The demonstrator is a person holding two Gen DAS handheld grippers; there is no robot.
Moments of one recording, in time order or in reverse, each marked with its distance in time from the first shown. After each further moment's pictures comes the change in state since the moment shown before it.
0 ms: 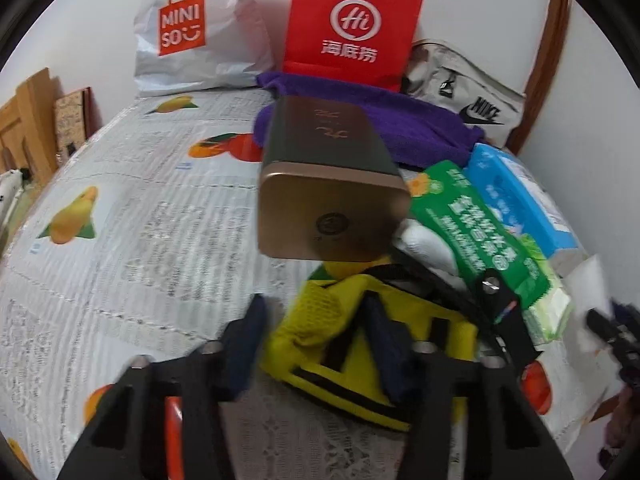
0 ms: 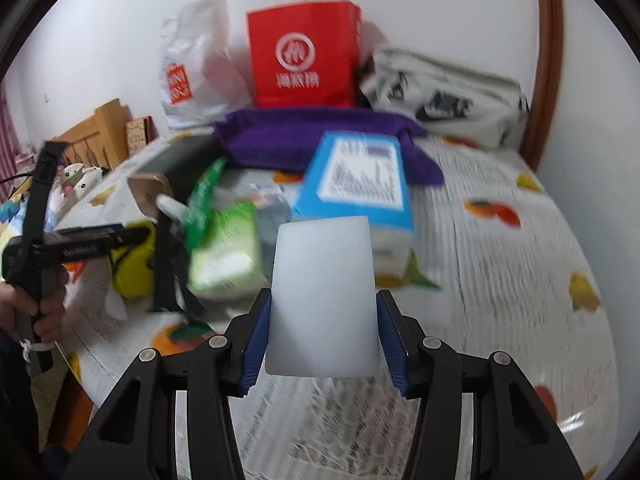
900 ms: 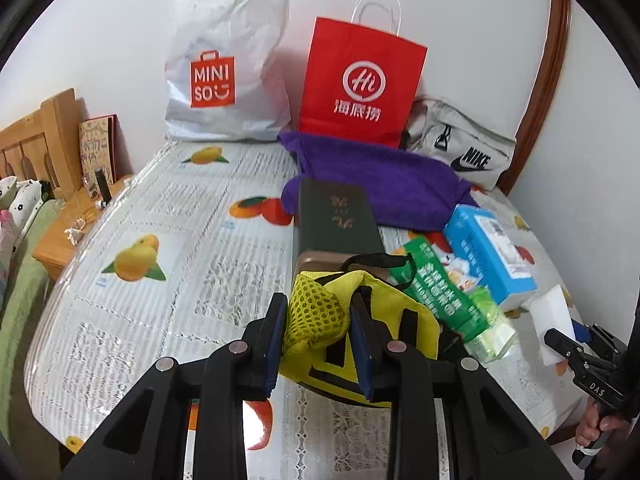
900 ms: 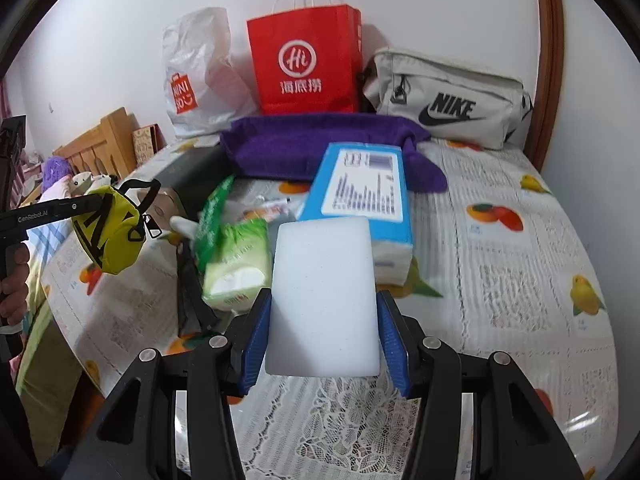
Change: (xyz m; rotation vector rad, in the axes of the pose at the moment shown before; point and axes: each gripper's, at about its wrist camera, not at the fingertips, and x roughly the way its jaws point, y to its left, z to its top) left arm -0.085 0.010 0.030 -0.035 -0.099 0.022; right arm -0.018 -0.002 0.017 0.012 -0.015 0.050
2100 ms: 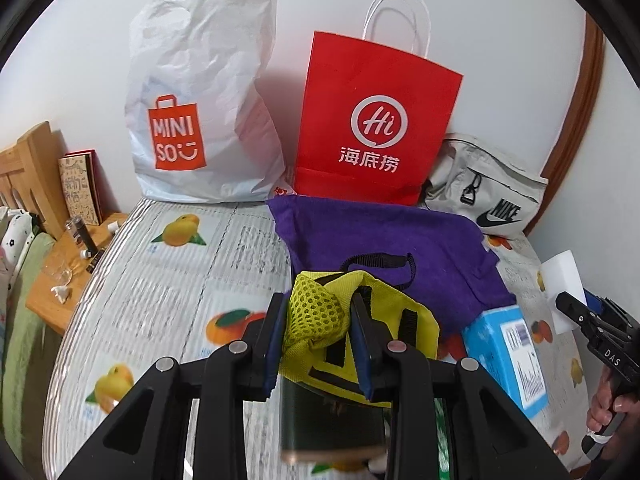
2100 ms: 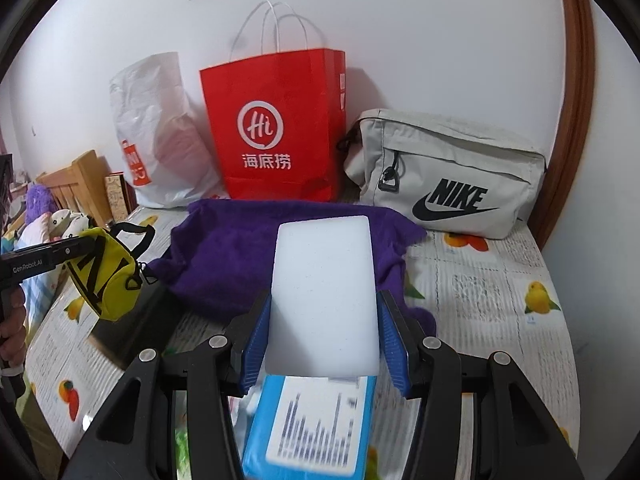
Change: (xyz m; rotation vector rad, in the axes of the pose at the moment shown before) left arm 0.084 -0.017 0.136 -0.006 0.013 0.033; right arm 0.072 -0.033 0.168 0.000 -0.054 -0.036
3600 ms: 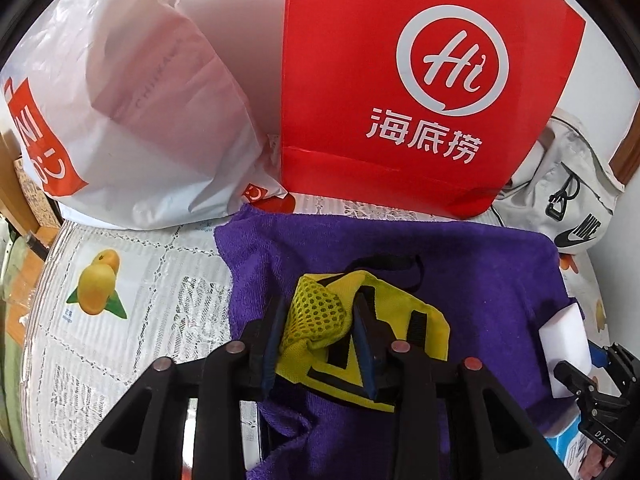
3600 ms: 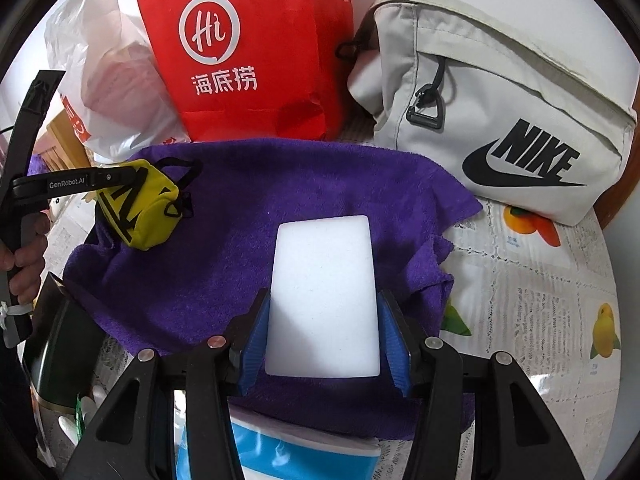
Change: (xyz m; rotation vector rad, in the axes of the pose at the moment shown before) left arm 0.181 -0.012 0.074 -0.006 0.195 0.061; right arm 0.158 -0.022 0.027 -0.033 0.264 0.052
